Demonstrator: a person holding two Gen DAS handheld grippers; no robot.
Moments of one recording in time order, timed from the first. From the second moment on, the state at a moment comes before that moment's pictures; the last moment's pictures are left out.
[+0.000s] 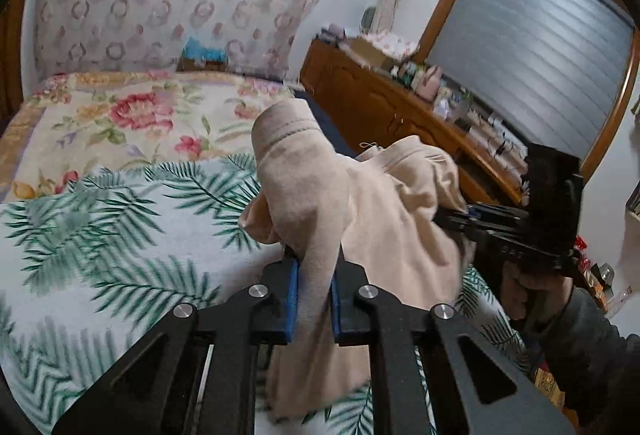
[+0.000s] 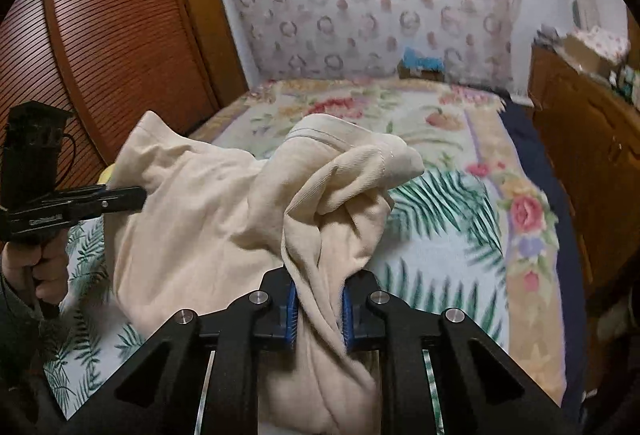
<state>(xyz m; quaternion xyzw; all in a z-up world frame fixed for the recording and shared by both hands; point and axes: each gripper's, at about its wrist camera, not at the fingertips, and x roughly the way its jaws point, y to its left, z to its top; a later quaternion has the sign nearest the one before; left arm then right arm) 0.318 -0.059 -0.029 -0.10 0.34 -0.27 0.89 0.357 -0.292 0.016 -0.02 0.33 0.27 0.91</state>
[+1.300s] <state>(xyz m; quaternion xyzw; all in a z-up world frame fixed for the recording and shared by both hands) 0.205 0.218 -0.094 -0.24 0.30 0.00 0.92 0.483 0.143 -0.015 -0.25 0.27 0.50 0.78</state>
